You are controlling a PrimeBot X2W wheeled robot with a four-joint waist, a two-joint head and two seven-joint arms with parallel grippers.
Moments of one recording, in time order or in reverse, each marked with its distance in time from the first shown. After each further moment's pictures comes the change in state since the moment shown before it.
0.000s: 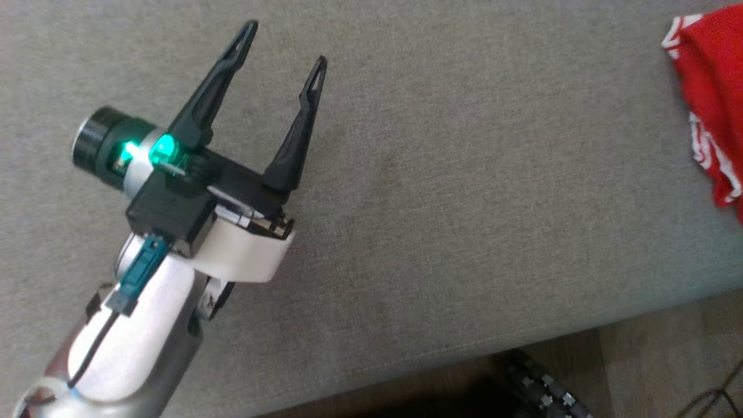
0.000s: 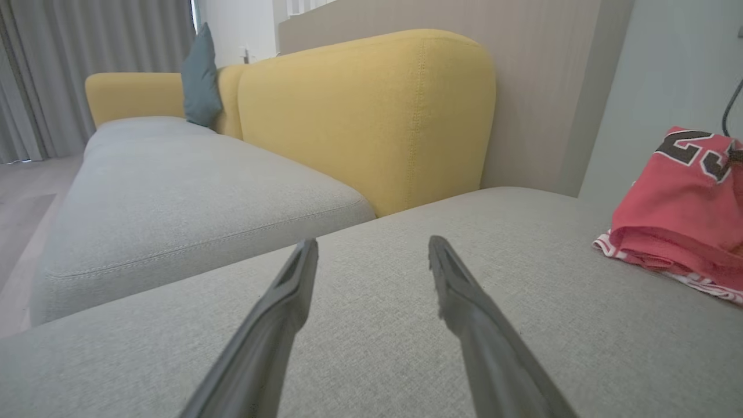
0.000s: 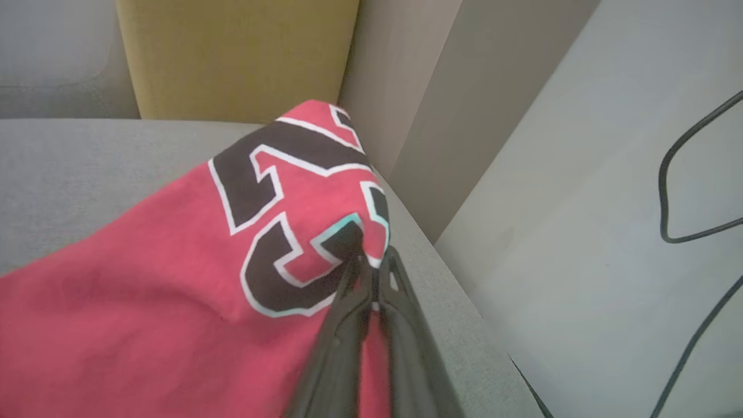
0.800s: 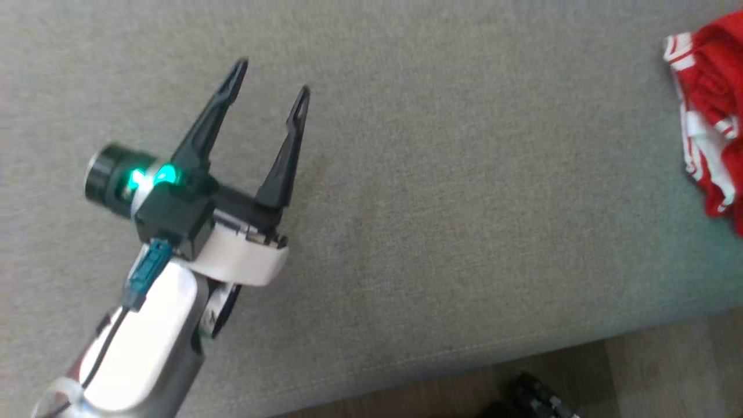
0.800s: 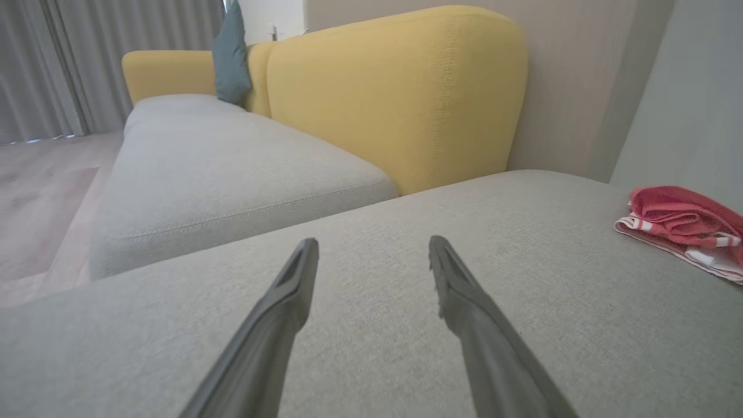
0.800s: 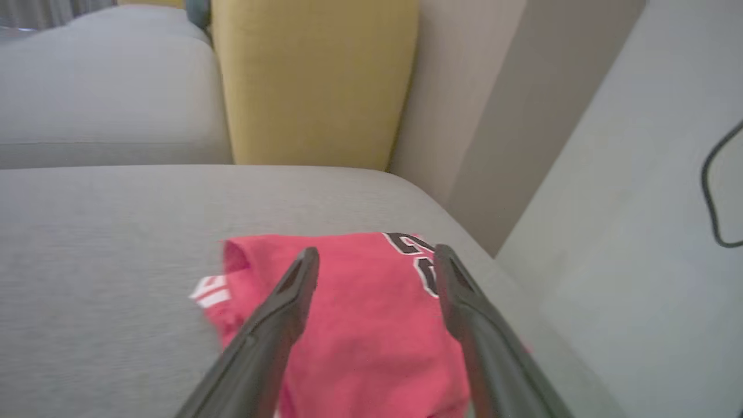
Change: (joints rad) left arm 0.049 -0.010 0.007 0.081 -0.033 0.016 -0.011; right arm 0.159 0.222 0.006 -0.173 -0.096 0.000 -0.151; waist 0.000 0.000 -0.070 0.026
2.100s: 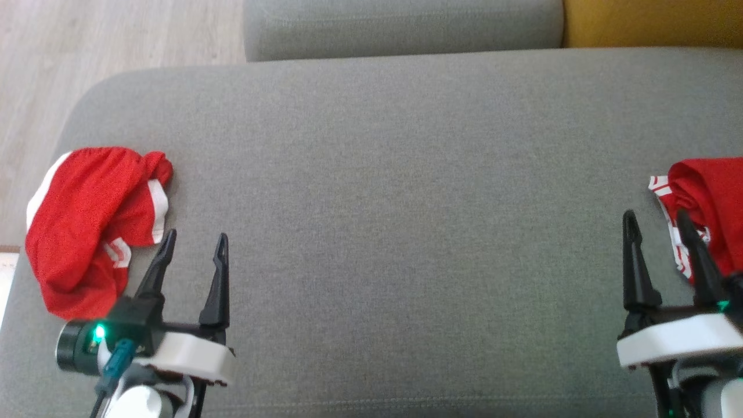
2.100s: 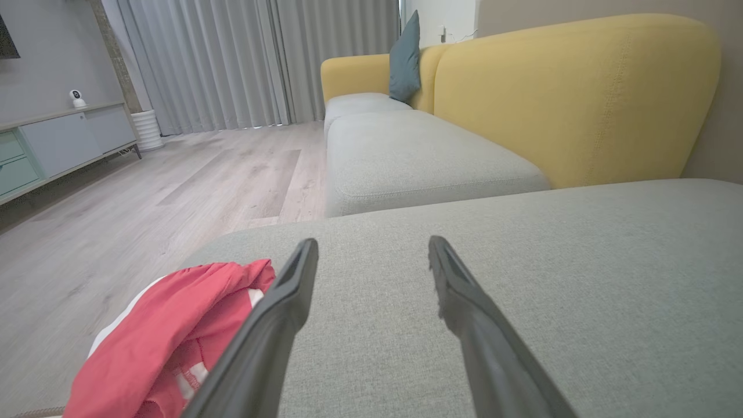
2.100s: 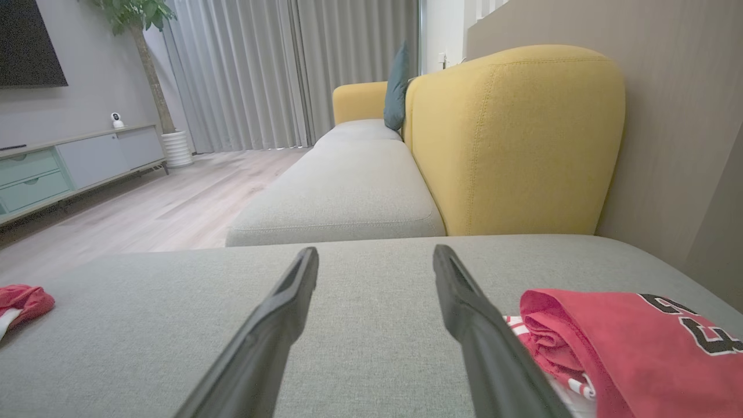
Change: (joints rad) left arm 0.435 0.020 0.148 0.064 -0.091 0.123 0.027; right arm 0.333 0.117 0.371 -0.145 0.040 0.000 -0.004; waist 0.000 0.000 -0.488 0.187
